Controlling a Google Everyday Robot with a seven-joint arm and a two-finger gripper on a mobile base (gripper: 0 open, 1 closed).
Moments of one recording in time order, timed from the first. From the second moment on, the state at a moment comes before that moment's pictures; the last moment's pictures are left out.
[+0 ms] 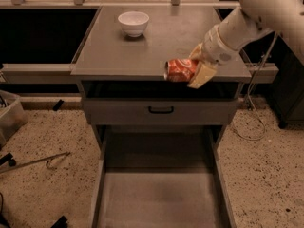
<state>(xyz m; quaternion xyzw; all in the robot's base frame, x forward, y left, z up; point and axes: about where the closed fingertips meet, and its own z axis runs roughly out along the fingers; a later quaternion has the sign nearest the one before) 0.650 -0.126 0.861 -0.71 0.64 0.05 0.28</state>
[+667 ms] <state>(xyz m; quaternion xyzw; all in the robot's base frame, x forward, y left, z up) 0.561 -0.169 0.784 -0.68 0.68 0.08 0.28</state>
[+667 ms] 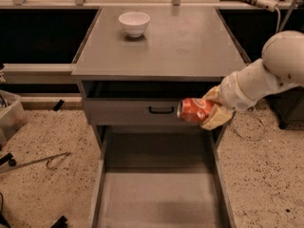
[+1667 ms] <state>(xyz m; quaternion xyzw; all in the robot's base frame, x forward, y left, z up) 0.539 -0.163 0.738 -0.66 0.69 0.10 0.28</state>
